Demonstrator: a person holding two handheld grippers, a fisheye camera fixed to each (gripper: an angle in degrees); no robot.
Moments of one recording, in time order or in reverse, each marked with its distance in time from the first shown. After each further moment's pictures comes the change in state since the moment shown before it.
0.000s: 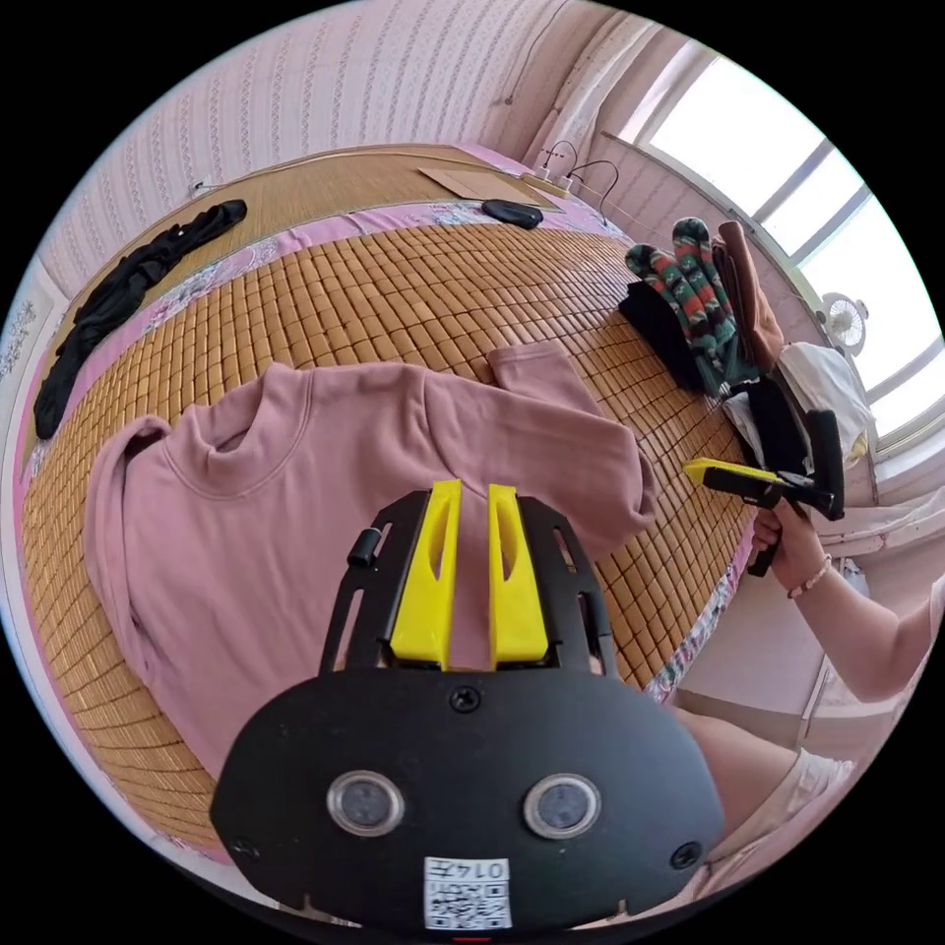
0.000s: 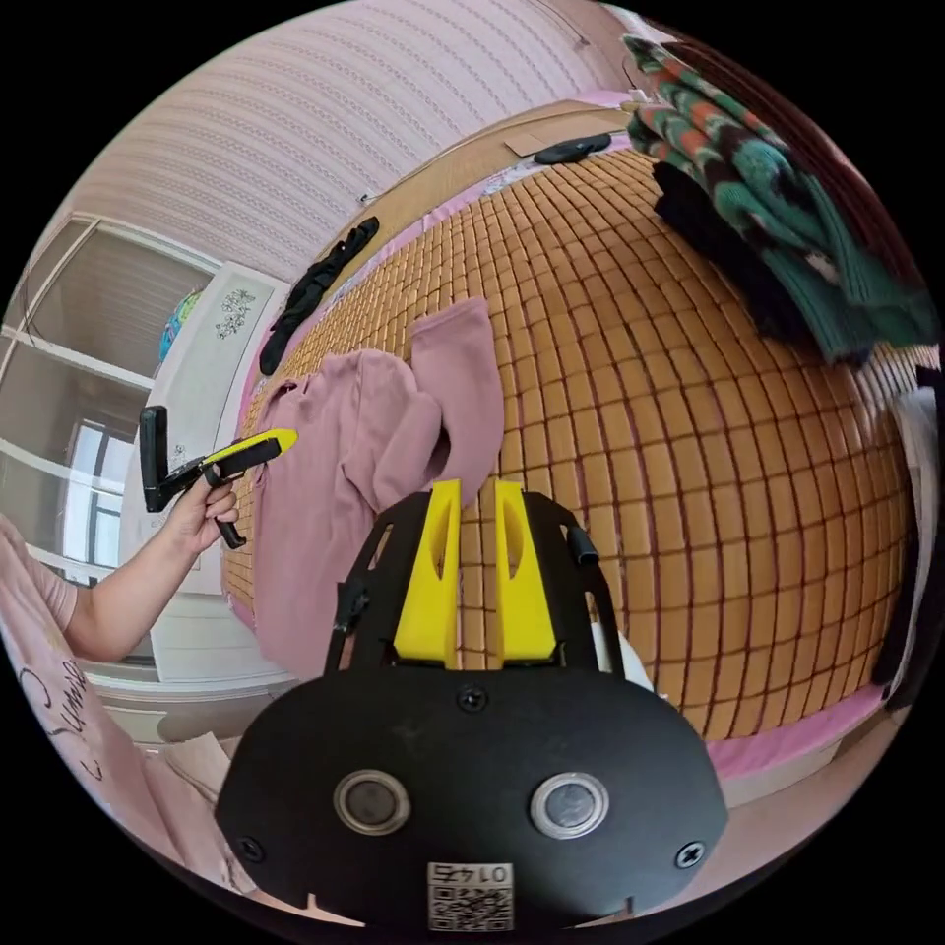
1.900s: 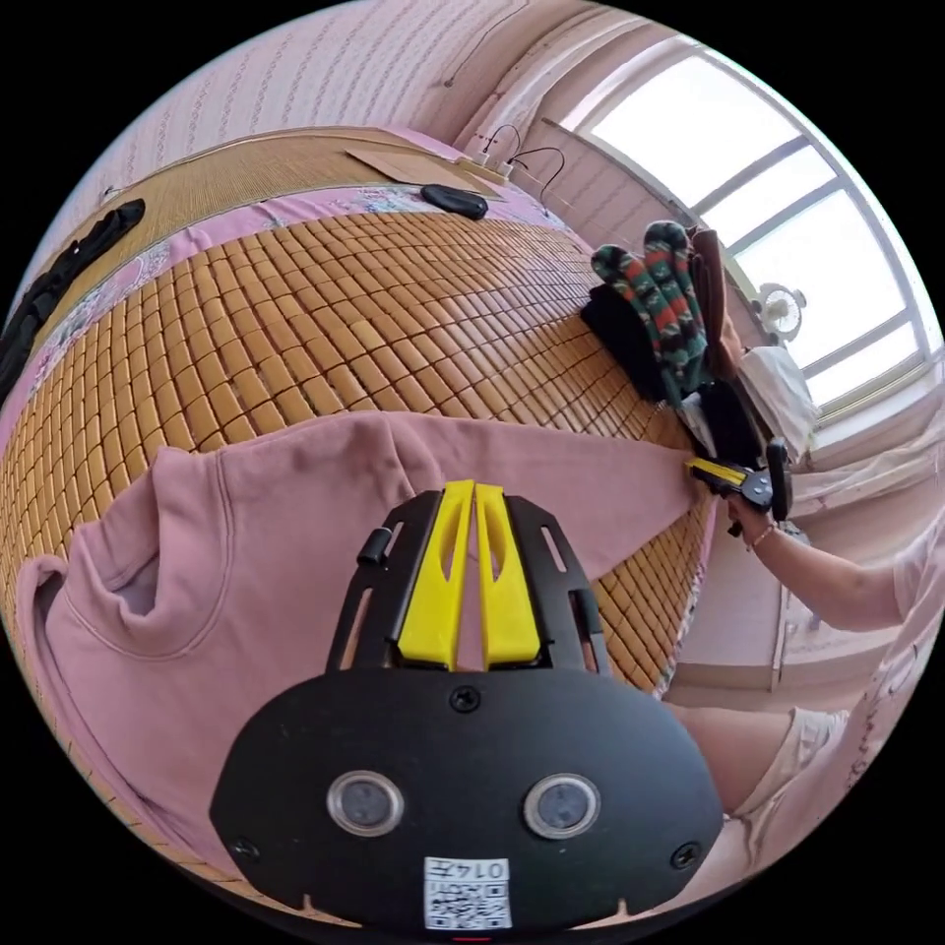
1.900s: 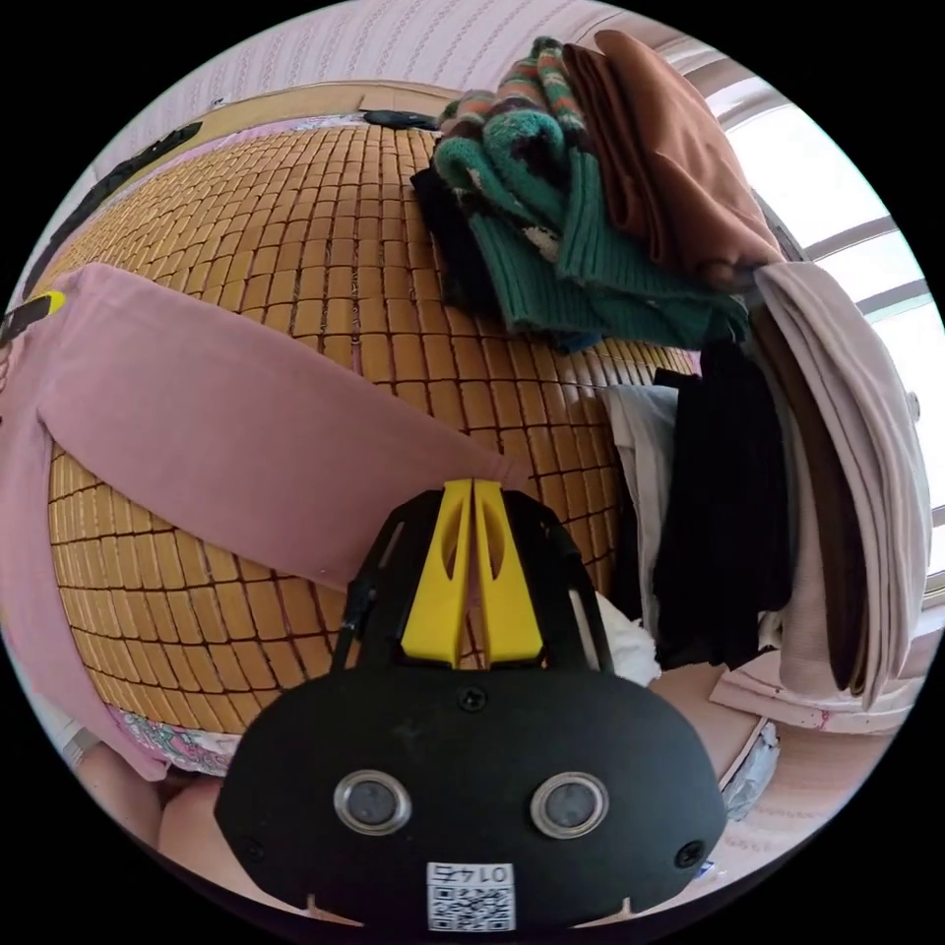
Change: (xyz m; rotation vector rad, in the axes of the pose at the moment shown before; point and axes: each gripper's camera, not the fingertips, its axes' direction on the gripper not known) left arm -0.024 -0.045 0.067 -0.038 0.222 0.139; right arm -0.058 -0.055 0.059 -0.064 0.903 -0.020
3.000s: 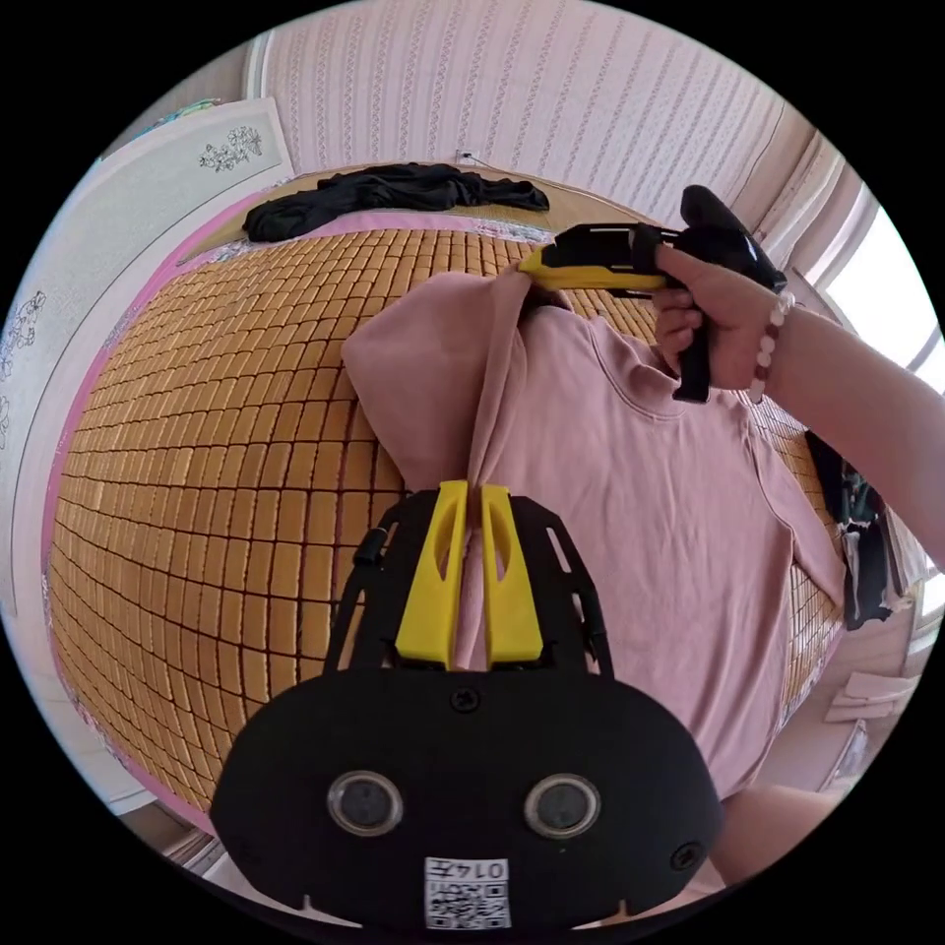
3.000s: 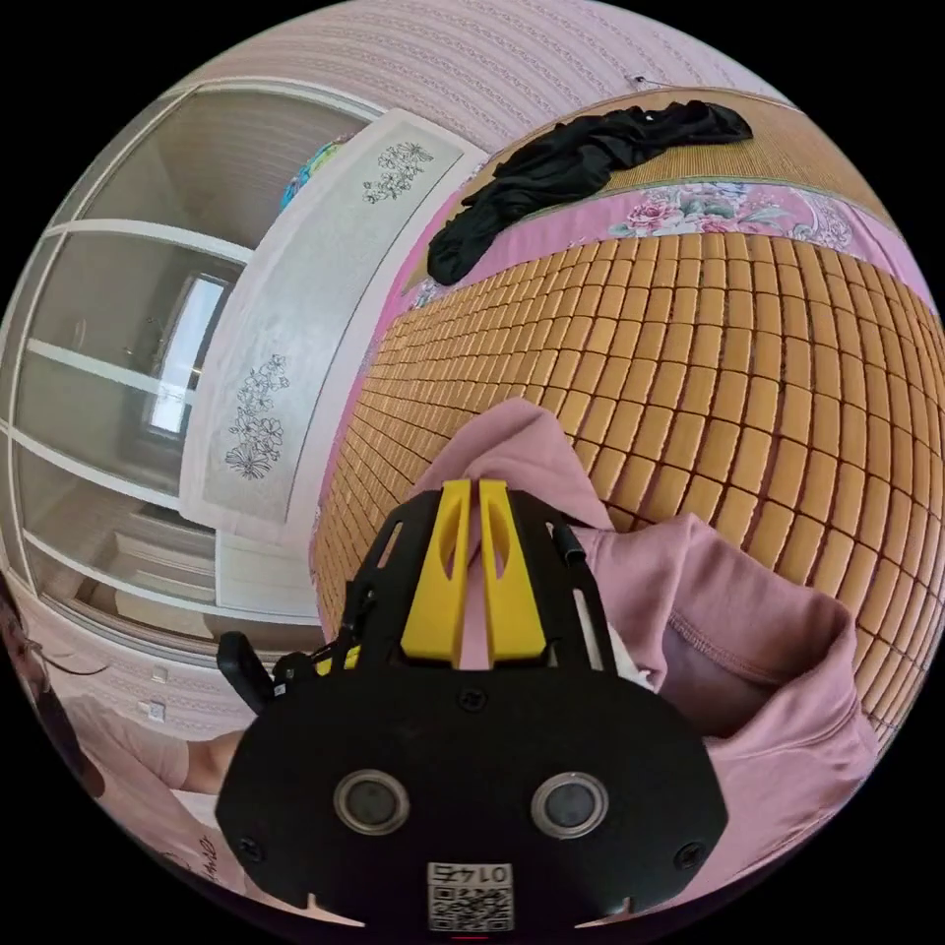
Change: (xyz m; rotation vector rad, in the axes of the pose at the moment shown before) left arm -0.111 0.310 -0.263 0.217 -0.475 -0.549; right arm -0.551 -0.276 -0.135 -0.009 -1.227 -0.500
